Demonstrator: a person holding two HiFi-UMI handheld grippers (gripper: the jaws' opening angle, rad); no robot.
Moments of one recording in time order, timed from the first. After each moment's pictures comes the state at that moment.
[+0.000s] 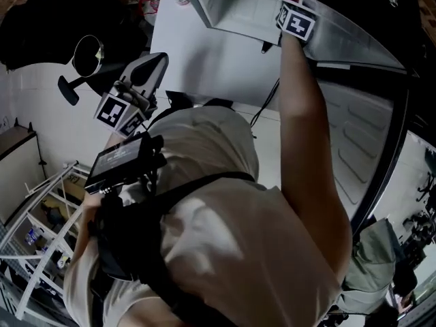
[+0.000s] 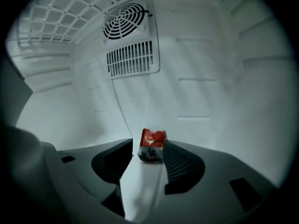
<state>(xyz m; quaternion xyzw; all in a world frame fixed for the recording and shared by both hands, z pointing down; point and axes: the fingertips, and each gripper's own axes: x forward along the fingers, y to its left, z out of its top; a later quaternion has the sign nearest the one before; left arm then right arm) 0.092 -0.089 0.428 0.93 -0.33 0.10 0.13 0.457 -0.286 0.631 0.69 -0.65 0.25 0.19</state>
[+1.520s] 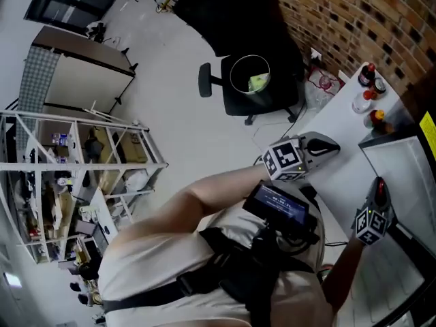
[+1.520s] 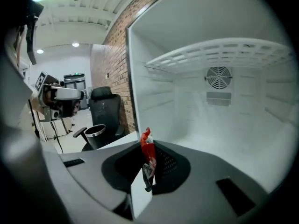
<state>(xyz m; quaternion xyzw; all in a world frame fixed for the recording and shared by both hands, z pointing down) 0.065 -0.101 0.439 0.94 -0.32 0.06 0.14 0.248 -0.124 0.525 0.49 -0.83 0.16 0.18</state>
